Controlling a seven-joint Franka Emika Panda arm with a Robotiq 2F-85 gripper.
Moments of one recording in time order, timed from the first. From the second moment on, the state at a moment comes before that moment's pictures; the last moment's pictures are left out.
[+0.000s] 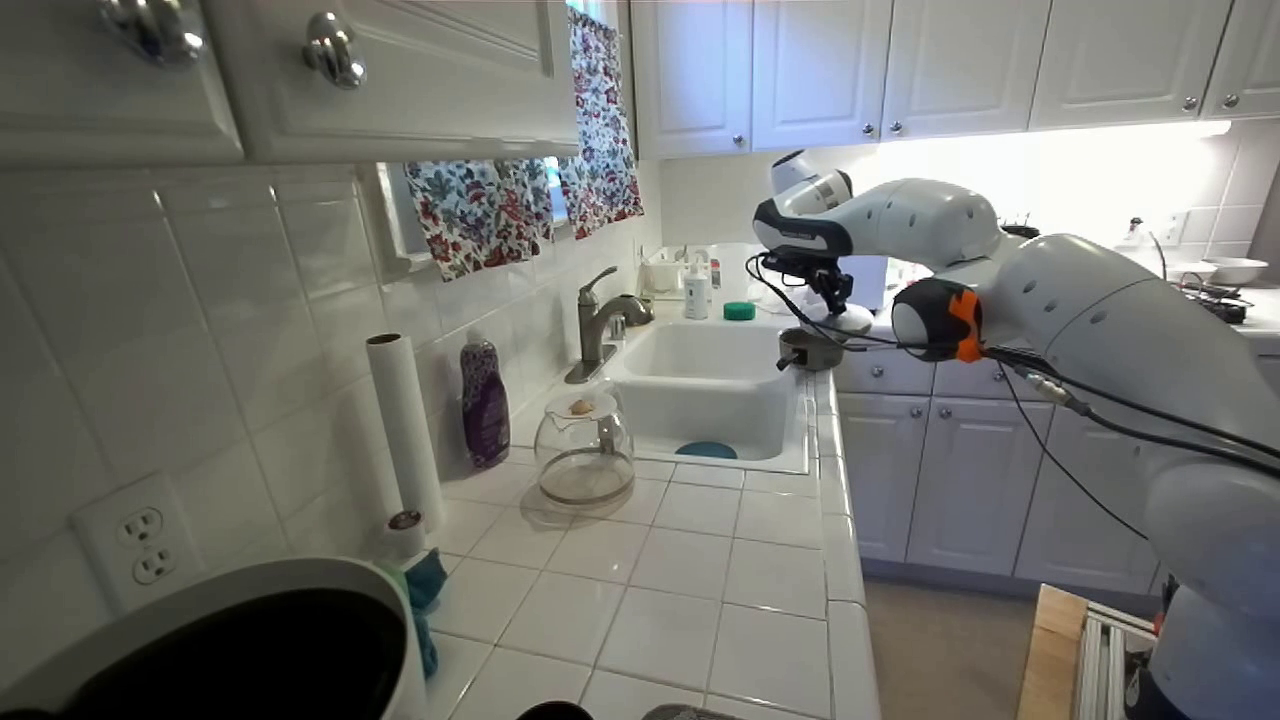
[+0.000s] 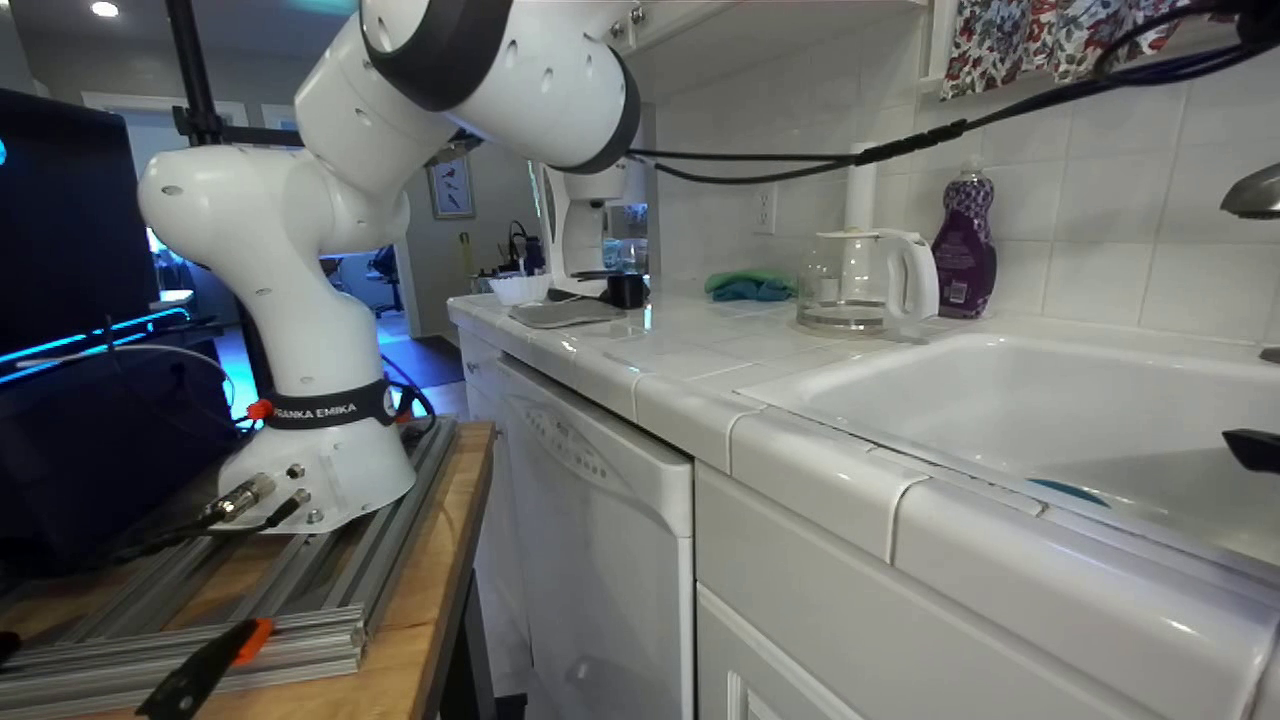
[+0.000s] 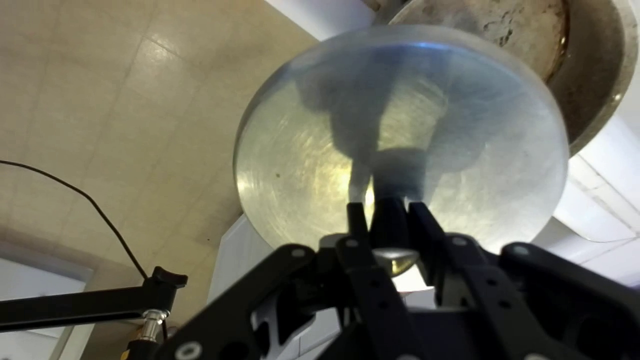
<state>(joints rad) -0.57 1.06 -0.29 -0.45 -0.19 1.61 1.39</state>
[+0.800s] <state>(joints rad) -0.59 1.06 -0.28 -0.45 -0.17 1.77 1.51</state>
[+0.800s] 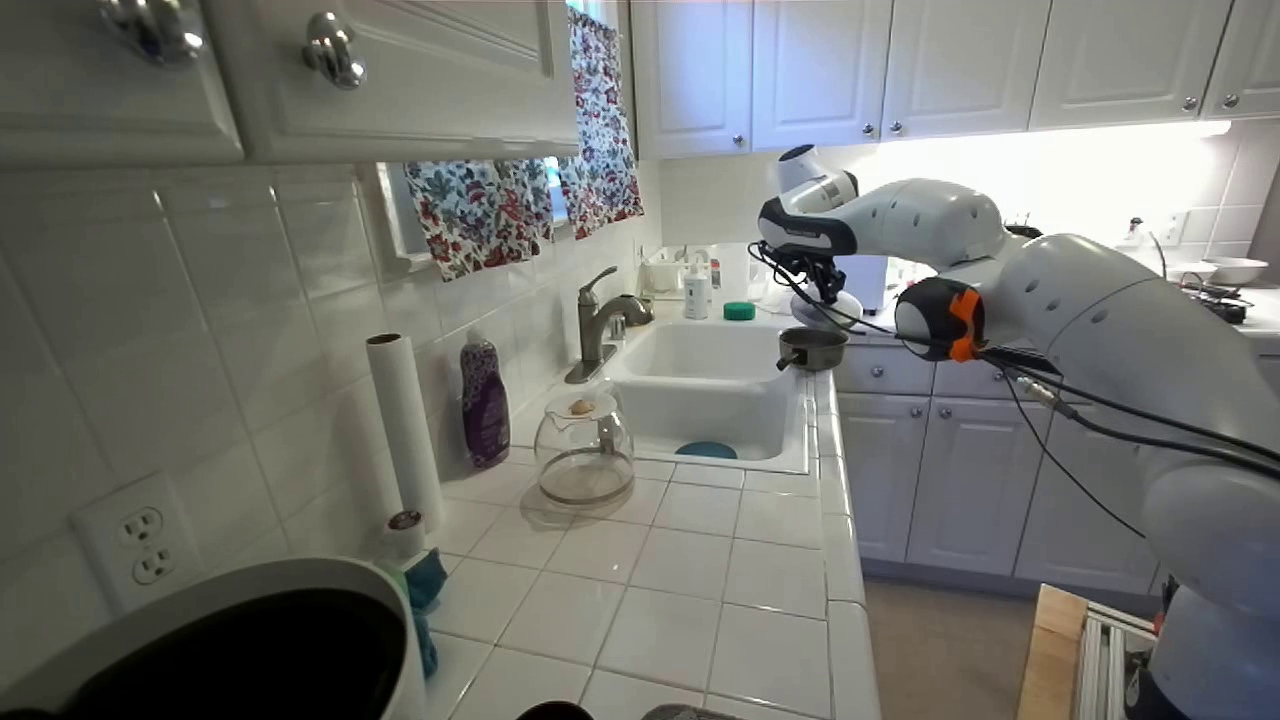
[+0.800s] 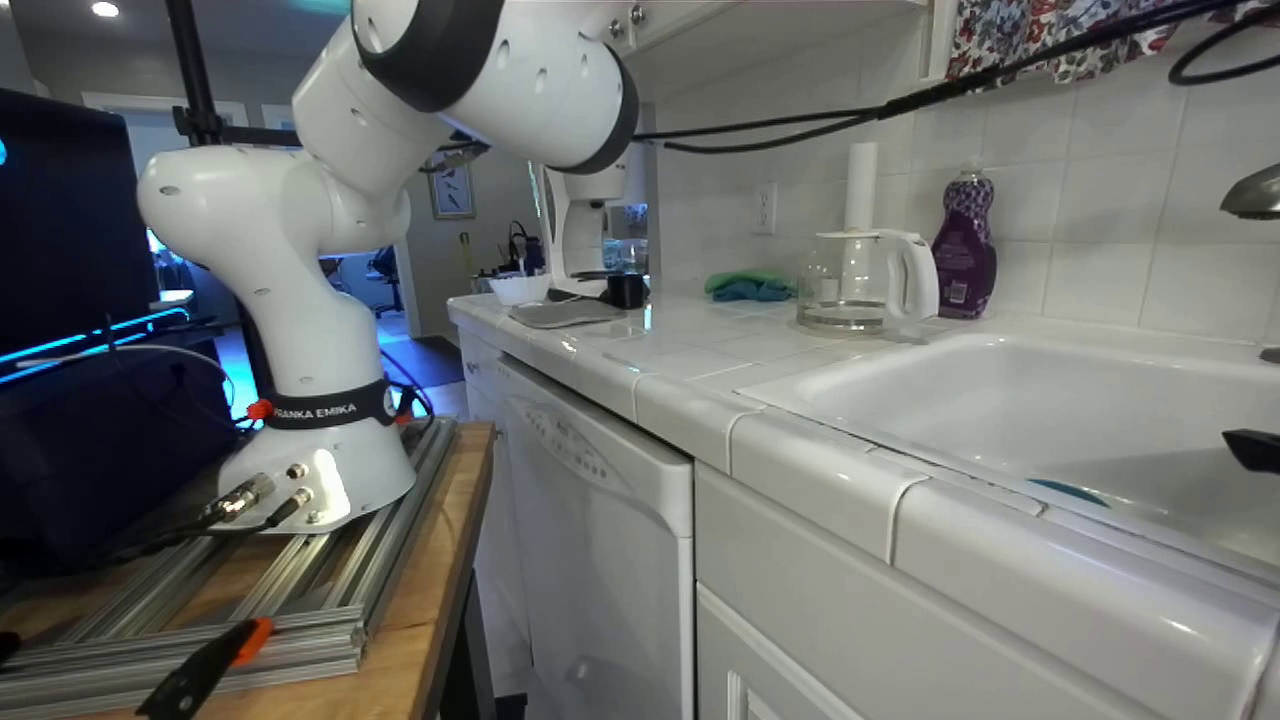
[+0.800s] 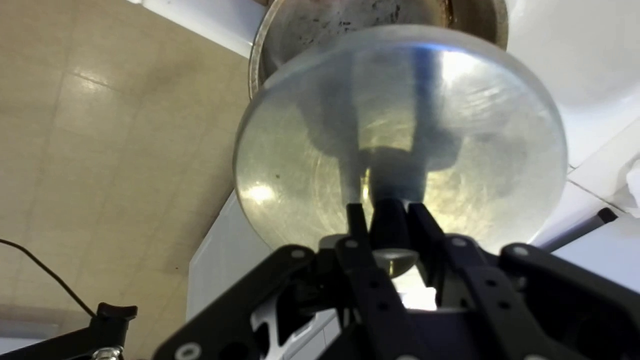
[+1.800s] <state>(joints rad) -0.59 1.10 -0.27 -0.46 -0.17 1.76 1.51</state>
